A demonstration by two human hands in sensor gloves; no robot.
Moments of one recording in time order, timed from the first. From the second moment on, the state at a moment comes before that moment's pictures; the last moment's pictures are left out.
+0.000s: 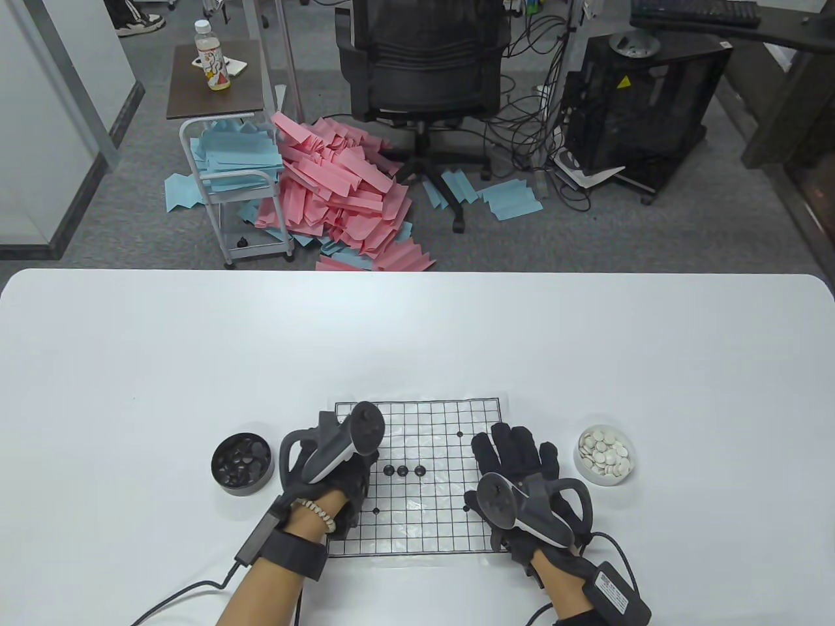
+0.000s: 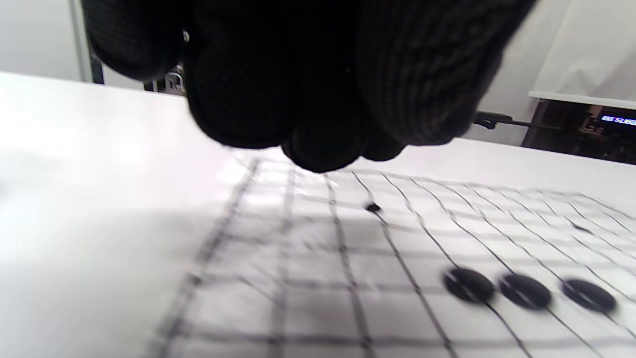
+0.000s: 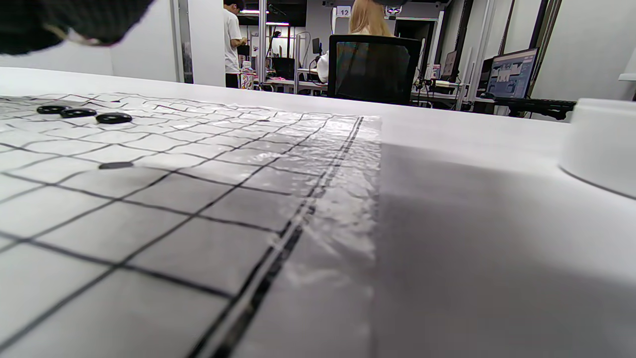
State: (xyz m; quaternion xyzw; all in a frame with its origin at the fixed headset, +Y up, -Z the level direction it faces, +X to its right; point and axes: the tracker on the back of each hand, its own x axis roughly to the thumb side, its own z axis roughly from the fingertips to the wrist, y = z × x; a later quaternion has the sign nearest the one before) left_hand -0.156 -0.730 -0.350 -0.05 -0.01 0.04 1.00; right_hand 0.118 -0.763 -0.284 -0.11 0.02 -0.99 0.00
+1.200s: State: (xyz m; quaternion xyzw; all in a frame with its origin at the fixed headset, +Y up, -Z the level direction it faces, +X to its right) left_hand -0.276 -0.761 -0.352 -0.09 0.16 -0.08 0.98; right_hand 0.116 -0.763 -0.285 -0.11 0.01 -0.99 0.01
